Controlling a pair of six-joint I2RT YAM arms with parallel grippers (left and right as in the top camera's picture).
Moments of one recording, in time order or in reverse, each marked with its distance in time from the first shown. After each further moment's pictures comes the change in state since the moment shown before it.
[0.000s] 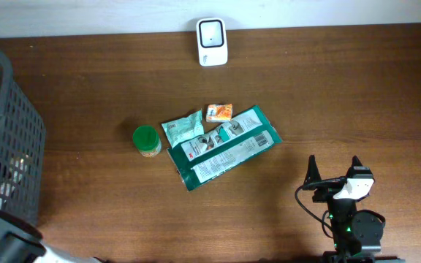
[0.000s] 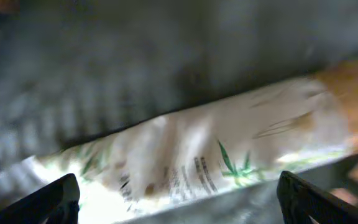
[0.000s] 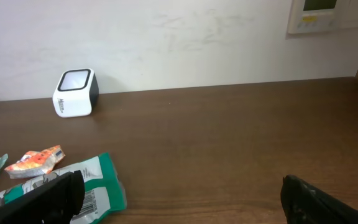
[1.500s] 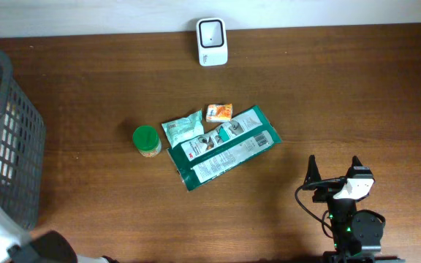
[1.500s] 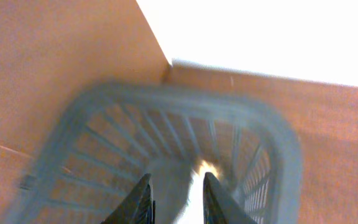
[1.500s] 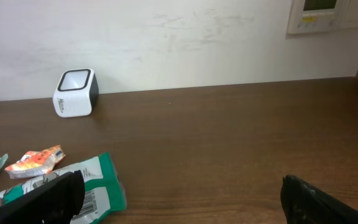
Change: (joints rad) left arm -0.307 -0.226 0.550 -0.002 0.043 0.024; right arm 0.000 0.000 0.000 0.000 0.000 -0.001
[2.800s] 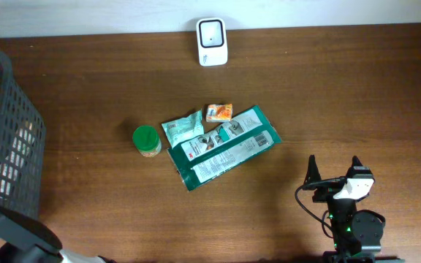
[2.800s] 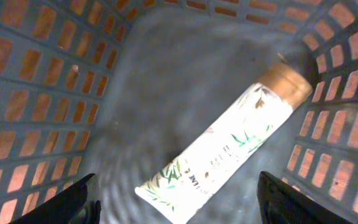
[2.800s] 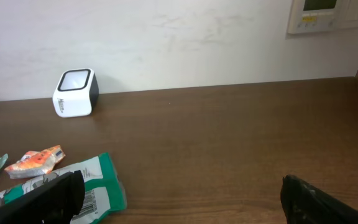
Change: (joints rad) left arm 0.148 0.108 -0.404 0.035 -0.081 0.085; right arm 0.000 0.000 0.000 0.000 0.000 0.000
